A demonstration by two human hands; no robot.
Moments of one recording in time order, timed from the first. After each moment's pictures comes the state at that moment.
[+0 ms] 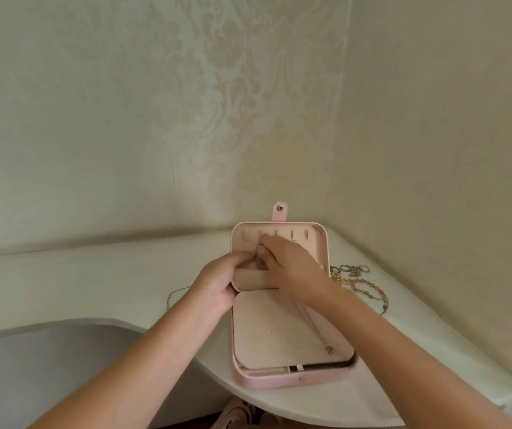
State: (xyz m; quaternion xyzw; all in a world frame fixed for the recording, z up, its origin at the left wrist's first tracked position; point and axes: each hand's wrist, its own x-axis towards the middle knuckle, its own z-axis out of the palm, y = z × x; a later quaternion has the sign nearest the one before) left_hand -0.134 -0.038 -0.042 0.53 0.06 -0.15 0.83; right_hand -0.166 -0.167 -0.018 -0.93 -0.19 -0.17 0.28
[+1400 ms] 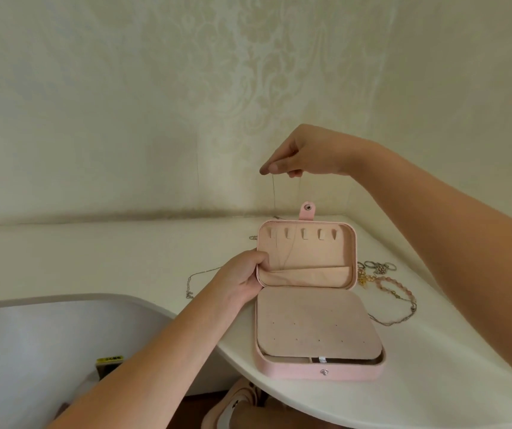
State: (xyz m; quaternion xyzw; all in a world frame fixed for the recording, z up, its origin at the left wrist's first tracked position) left_hand -0.120 -0.033 -0.062 0.47 0.08 -0.18 0.86; right_hand -0.104 -0.166 0.122 -0.94 -0.26 -0.03 0.24
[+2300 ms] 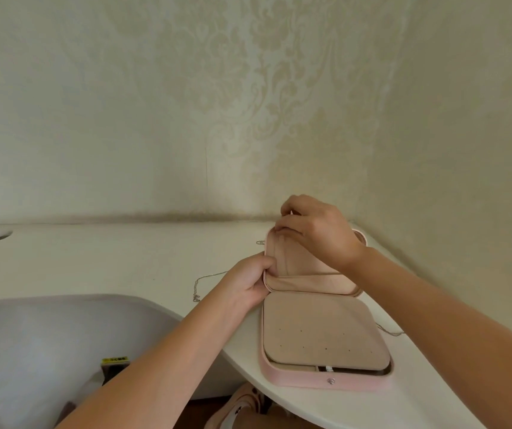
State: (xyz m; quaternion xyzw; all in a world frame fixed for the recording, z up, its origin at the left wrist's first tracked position) left_hand -0.116 -0.033 -0.064 0.49 0.04 -0.18 0.85; right_hand -0.103 -0.175 -0.001 -0.80 -0.41 -0.44 0.05
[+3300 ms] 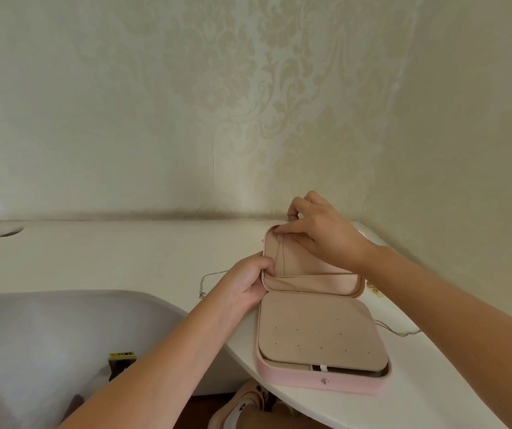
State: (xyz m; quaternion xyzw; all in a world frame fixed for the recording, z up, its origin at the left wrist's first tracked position) left_hand -0.121 -0.020 -0.066 0.49 0.04 -0.17 0.85; right_hand -0.099 -0.176 -0.002 -0.82 -0.43 -0.36 0.05
